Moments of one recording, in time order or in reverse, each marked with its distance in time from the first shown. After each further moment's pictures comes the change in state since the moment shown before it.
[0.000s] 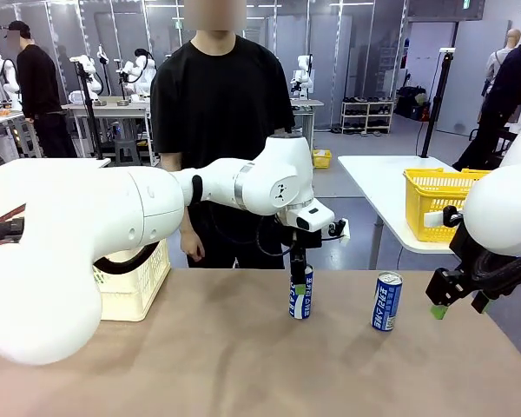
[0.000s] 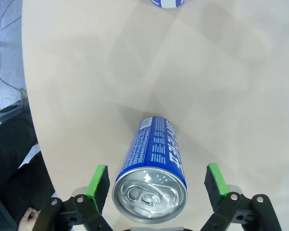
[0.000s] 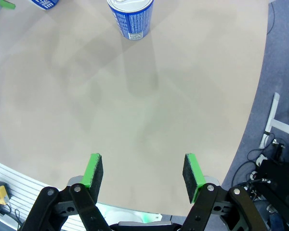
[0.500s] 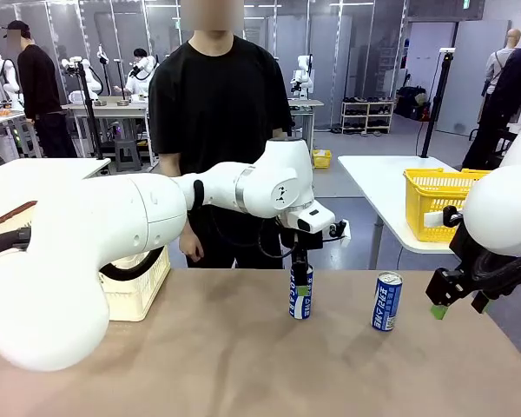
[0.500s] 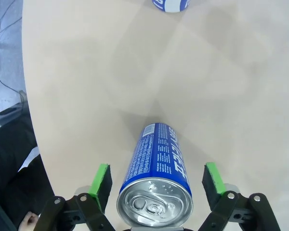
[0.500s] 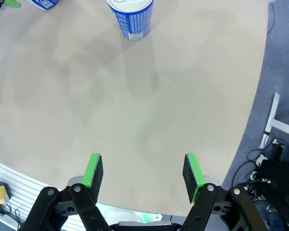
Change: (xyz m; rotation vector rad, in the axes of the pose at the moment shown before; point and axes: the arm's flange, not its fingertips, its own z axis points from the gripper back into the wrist) left arm 0.002 0.004 -0.005 -0.003 -0.022 0.007; right arm 0.000 0.000 0.000 0.000 0.000 0.000
